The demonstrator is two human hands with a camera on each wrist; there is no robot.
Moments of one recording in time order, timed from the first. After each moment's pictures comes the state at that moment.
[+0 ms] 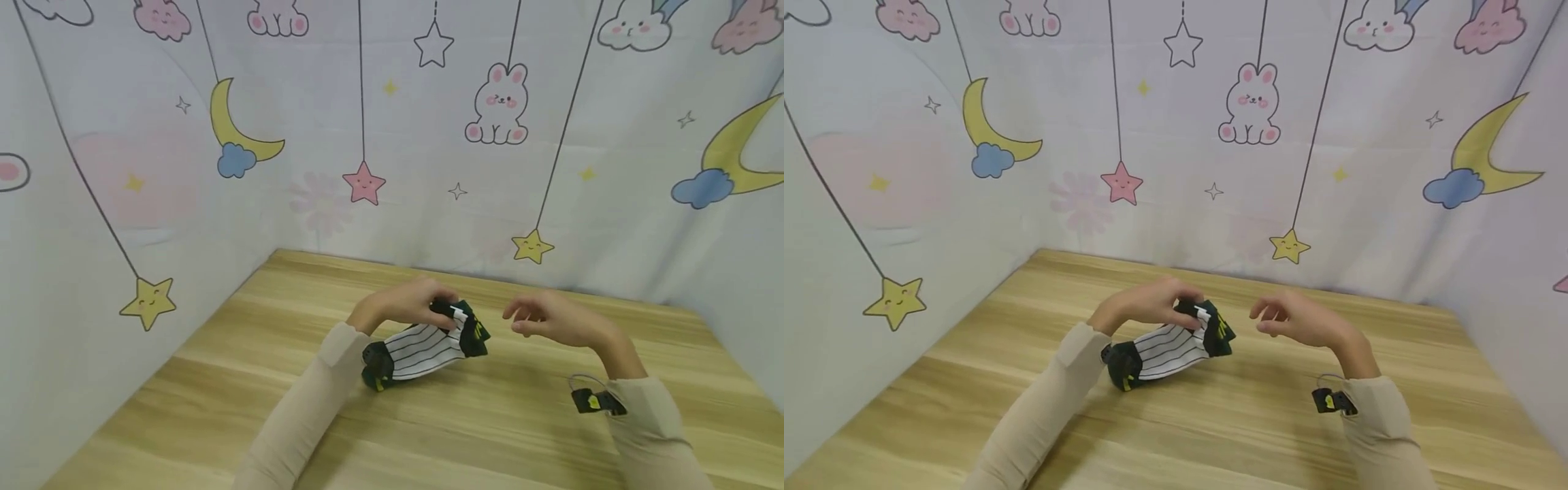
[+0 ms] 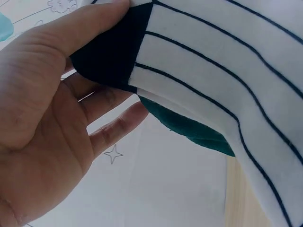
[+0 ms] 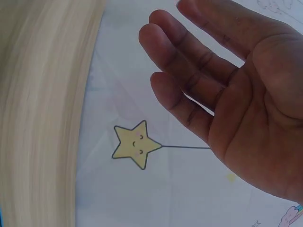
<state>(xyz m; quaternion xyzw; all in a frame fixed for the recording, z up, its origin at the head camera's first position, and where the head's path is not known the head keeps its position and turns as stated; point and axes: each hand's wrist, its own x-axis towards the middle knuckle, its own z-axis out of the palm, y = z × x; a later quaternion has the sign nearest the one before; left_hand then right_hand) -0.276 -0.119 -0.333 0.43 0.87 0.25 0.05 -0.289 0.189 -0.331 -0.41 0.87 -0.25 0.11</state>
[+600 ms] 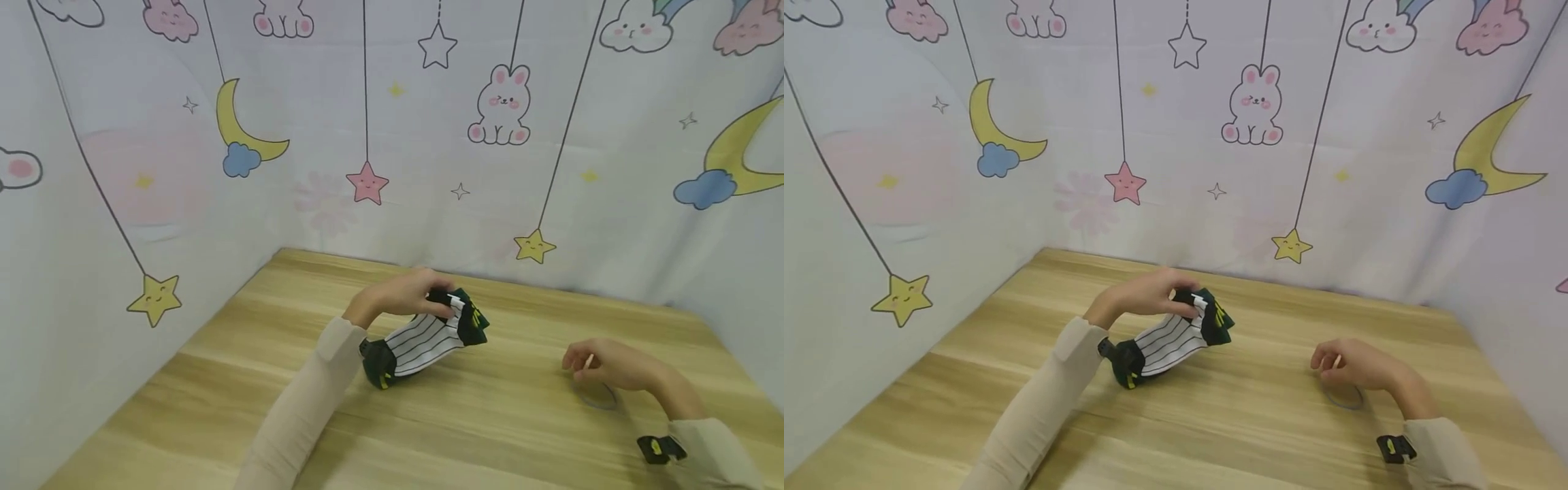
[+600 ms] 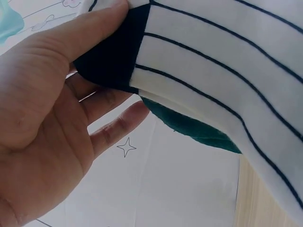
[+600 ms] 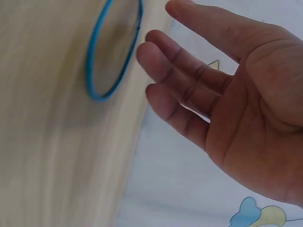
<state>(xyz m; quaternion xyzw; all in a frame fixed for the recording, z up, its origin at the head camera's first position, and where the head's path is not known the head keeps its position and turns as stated) -0.269 -0.130 -0.323 0.42 0.87 0.27 0.03 -0.285 0.278 -0.391 -0.42 0.86 -0.24 0.15</state>
